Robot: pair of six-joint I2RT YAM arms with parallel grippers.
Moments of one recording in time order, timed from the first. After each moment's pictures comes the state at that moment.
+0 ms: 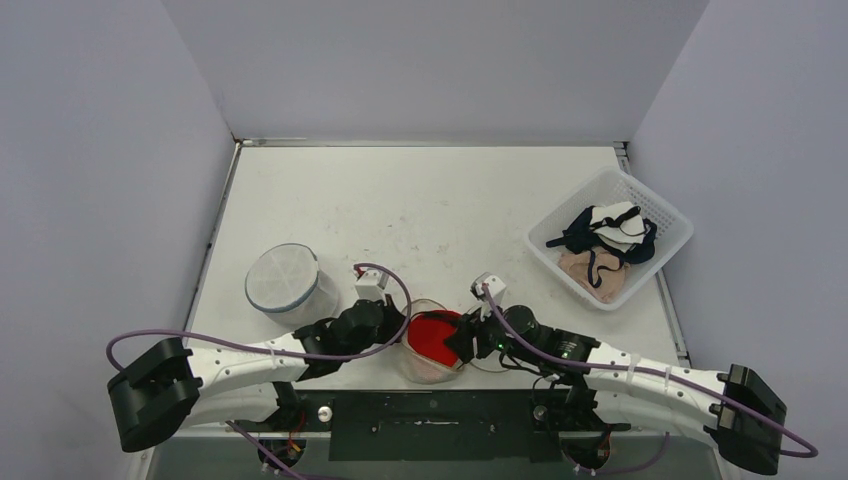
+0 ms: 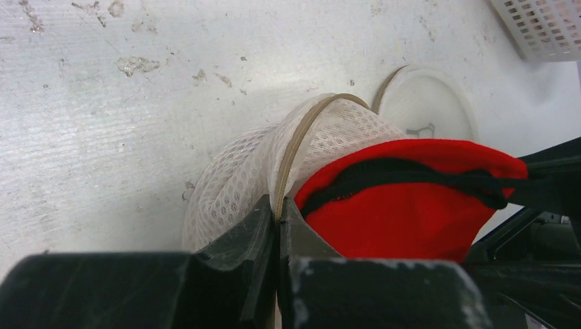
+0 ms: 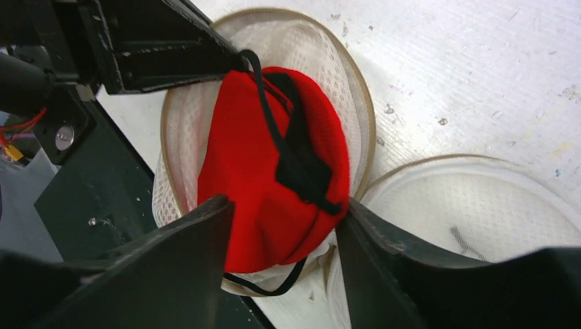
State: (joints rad) left arm -1.04 1.07 0.34 0.18 -0.33 -0.84; right arm 1.05 0.84 0.32 0.03 0.05 0.44
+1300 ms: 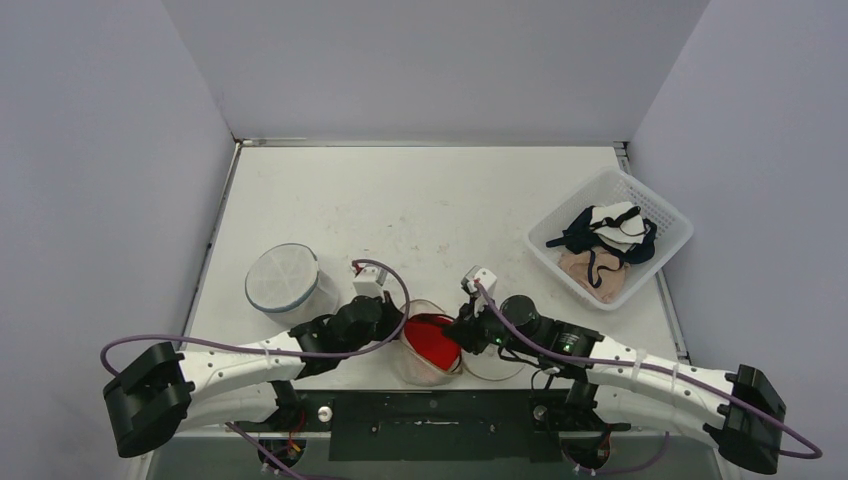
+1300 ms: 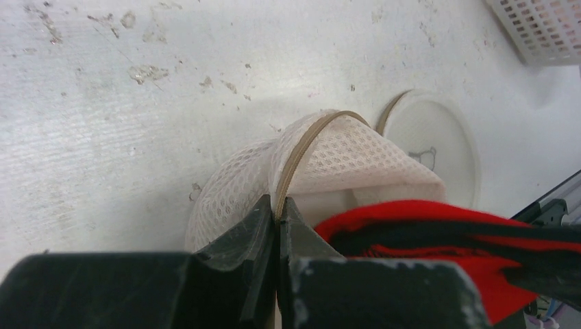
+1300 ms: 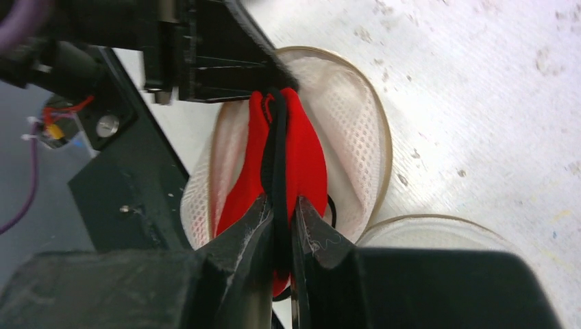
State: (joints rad) left arm -1.03 1.06 0.36 0.12 -0.32 -0.83; right arm 1.05 0.88 0.44 -0.02 -0.02 0.34
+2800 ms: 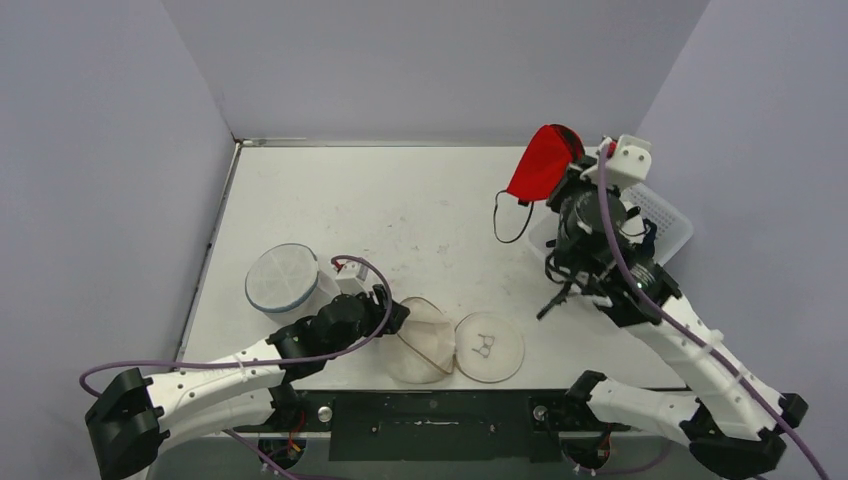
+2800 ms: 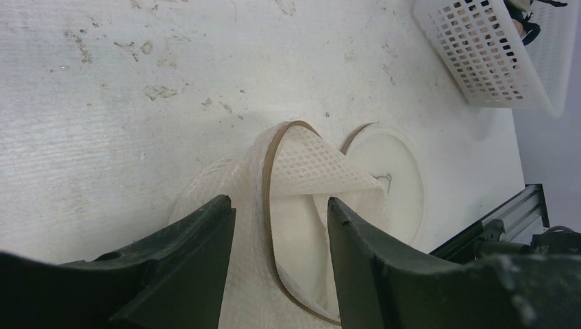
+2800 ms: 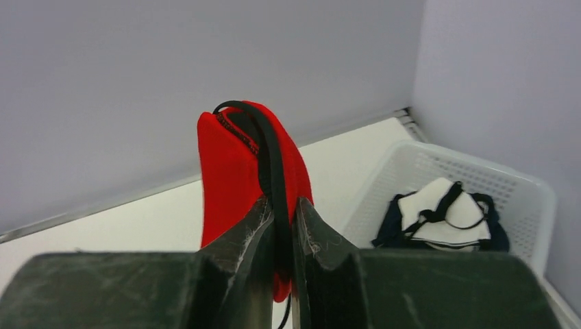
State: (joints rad) left arm -0.99 0.87 0.37 0.02 -0.33 -0.87; right arm 0.90 0.95 1.30 -0.31 1.07 0.18
